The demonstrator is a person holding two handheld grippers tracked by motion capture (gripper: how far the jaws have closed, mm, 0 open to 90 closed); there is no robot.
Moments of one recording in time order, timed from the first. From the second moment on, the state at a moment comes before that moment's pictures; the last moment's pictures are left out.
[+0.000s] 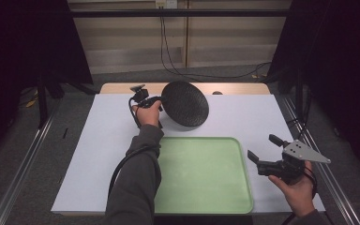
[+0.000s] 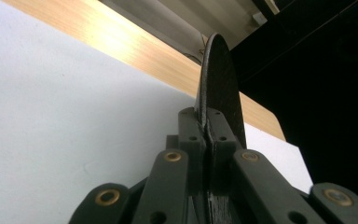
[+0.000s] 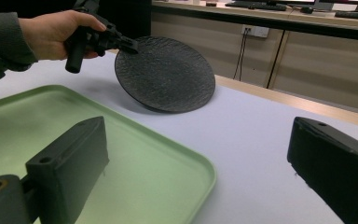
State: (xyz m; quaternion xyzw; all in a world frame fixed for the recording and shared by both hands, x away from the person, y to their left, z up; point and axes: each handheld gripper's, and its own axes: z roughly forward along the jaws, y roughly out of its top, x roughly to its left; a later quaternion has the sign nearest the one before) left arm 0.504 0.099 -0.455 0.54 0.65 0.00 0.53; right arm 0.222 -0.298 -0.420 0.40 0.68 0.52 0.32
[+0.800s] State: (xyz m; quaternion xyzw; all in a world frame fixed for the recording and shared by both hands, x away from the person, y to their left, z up) left arm 0.508 0.114 -0.426 0.56 0.66 -0.01 0.51; right arm 0.222 -0.297 -0.420 0.39 0.69 0.52 0.33
